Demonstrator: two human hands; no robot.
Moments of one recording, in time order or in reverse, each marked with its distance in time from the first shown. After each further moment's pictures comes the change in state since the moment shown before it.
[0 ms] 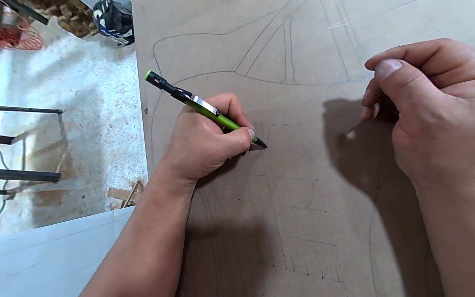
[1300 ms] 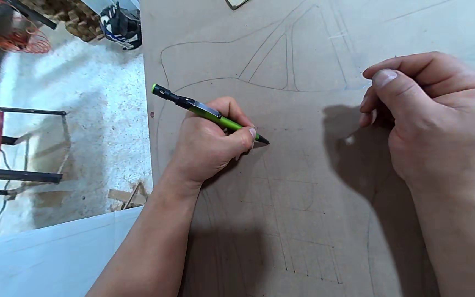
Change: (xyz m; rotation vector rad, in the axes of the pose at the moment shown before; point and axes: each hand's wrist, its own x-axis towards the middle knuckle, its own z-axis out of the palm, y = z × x) left_hand -0.001 0.000 0.004 -0.015 0.071 0.015; right_hand 0.000 -0.001 0.000 0.012 0.002 -0.009
